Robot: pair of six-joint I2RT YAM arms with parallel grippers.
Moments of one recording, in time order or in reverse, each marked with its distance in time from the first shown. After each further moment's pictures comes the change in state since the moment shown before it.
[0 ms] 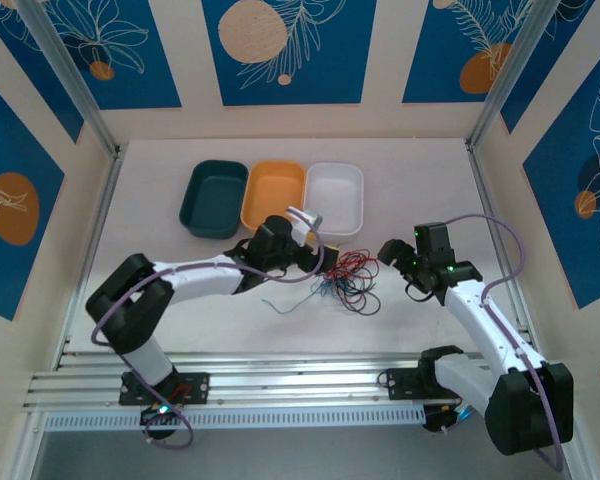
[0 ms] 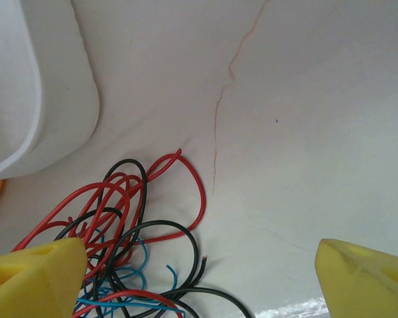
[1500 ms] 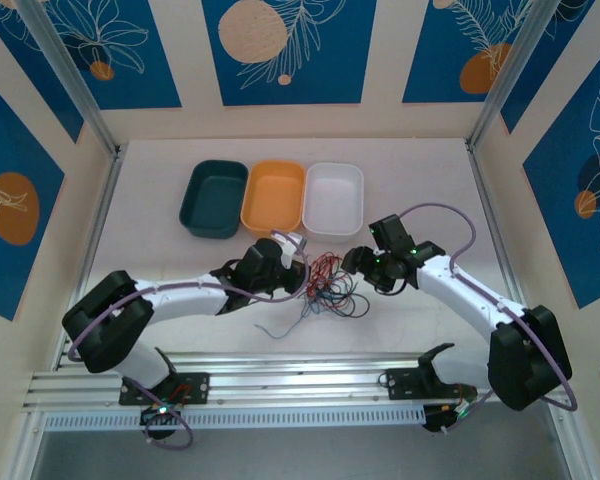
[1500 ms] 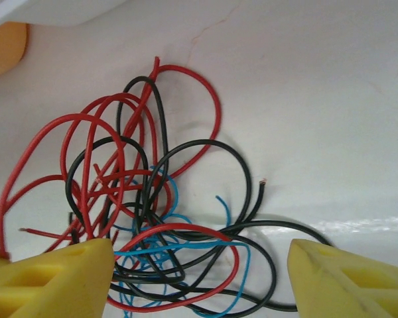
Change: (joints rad) left arm -0.038 -0.170 -0.230 -0.055 -0.059 -0.153; right arm 0.293 0.257 0.146 -0.028 -0.136 0.106
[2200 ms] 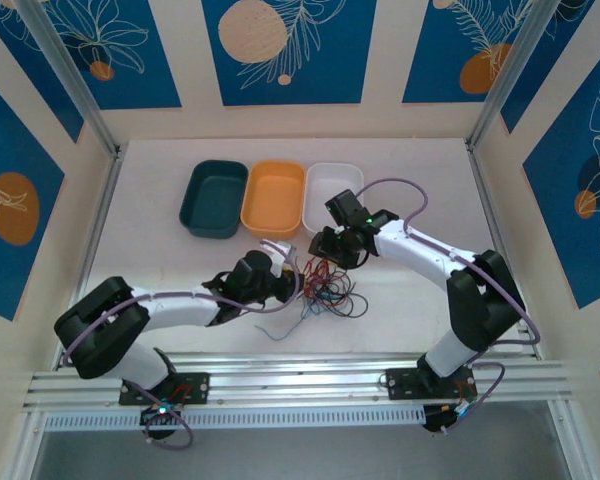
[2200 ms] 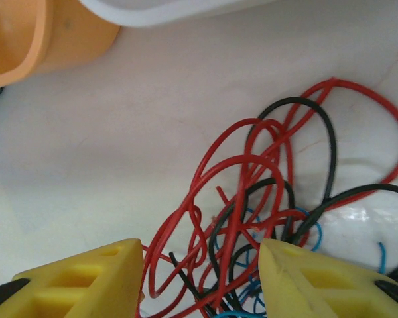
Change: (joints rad) left arm 0.000 -0.052 -0.142 0.123 -0.045 -0.026; right arm 0.143 0.356 0.340 -0.011 -0.026 0.071
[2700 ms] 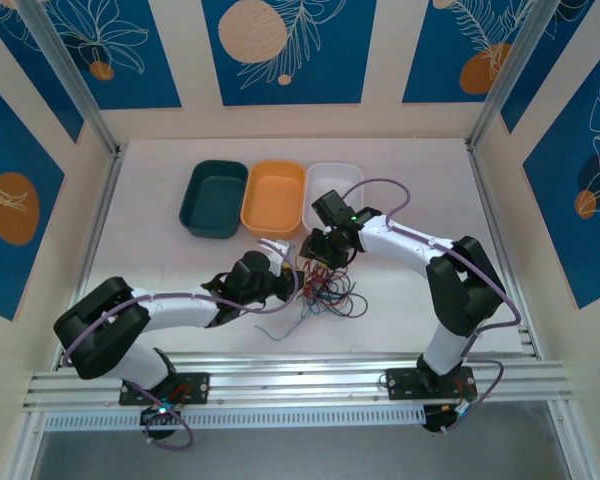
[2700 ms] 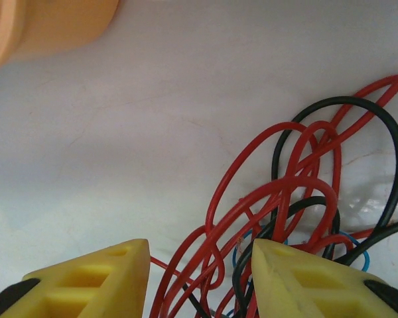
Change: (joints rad) left arm 0.000 0.005 -0.010 0.064 -0.008 0.000; right arm 0.030 0.113 0.060 0.008 -0.010 0.010
